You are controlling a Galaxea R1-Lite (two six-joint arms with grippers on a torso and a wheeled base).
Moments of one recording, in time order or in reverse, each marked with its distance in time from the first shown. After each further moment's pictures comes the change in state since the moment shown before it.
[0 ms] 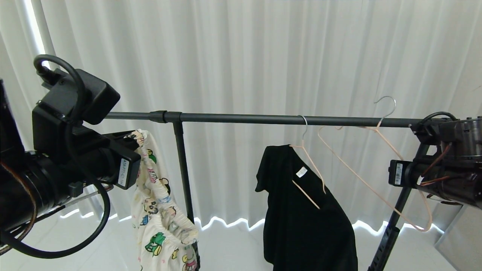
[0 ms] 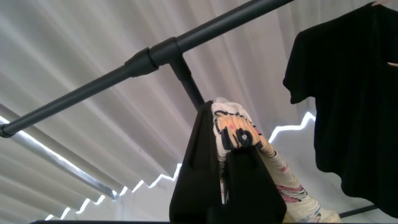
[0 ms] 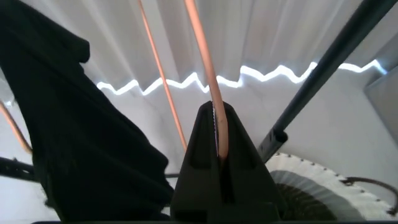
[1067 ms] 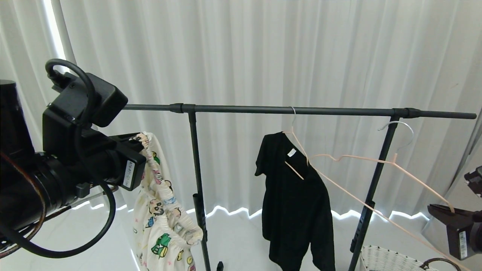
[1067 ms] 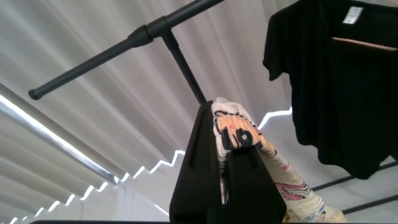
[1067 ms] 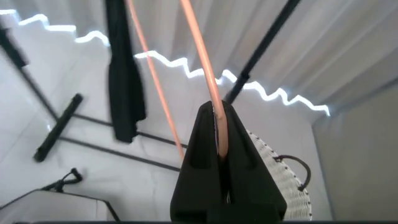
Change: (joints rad) left arm -0.008 0.017 0.000 -0.001 0.000 0.000; right arm 0.114 -0.462 0.339 0.046 0.020 -0.338
